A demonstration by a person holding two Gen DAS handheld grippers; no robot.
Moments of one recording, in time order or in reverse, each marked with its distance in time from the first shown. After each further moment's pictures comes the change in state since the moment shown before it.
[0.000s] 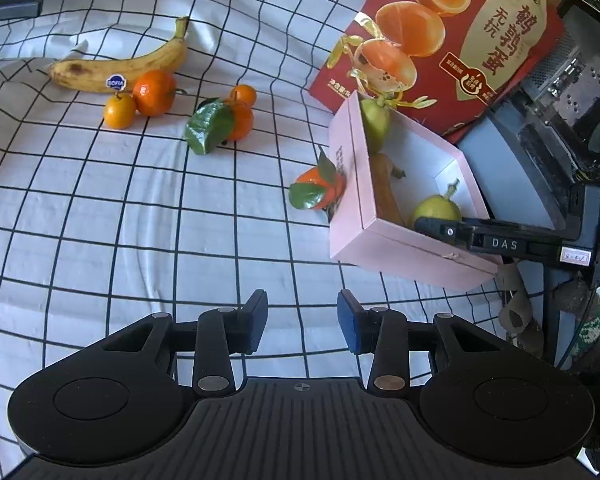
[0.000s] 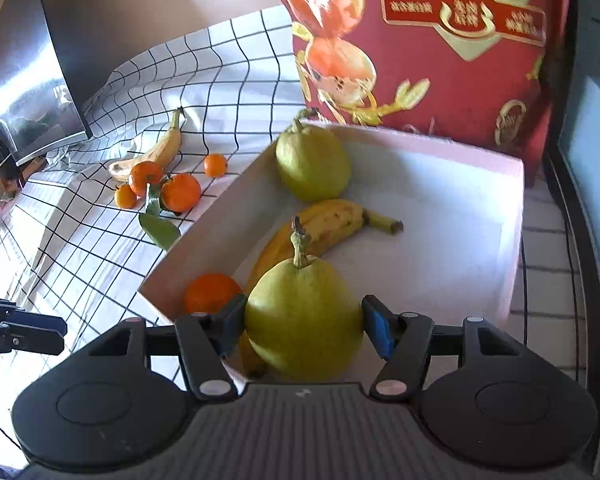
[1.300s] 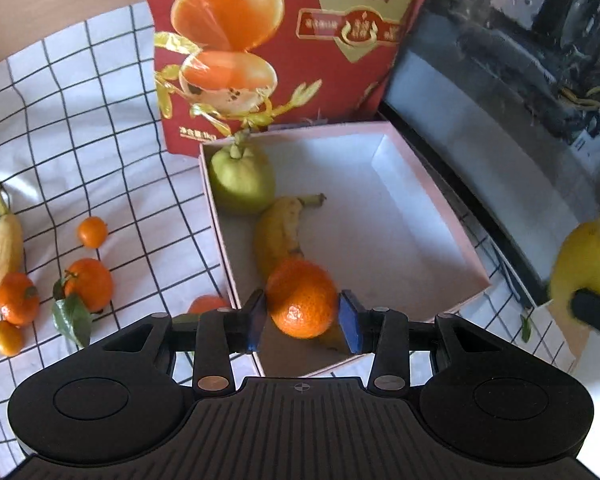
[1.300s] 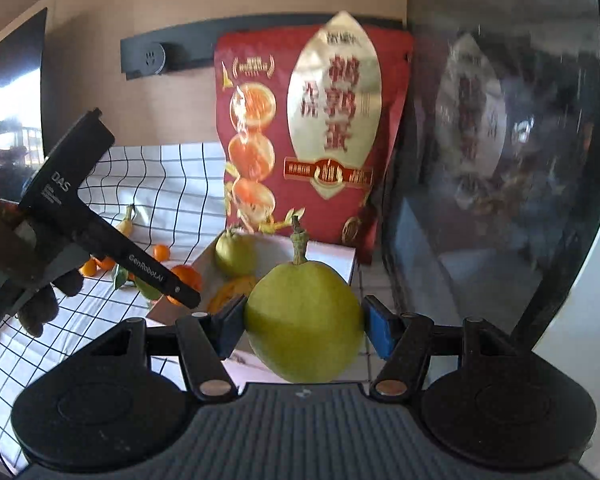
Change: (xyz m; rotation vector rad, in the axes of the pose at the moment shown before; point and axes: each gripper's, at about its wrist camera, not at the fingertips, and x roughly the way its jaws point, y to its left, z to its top) left arm 0.079 -0.129 0.093 0.462 0.144 0.013; right arm -0.159 0.065 -0.049 0.005 -0.340 -0.375
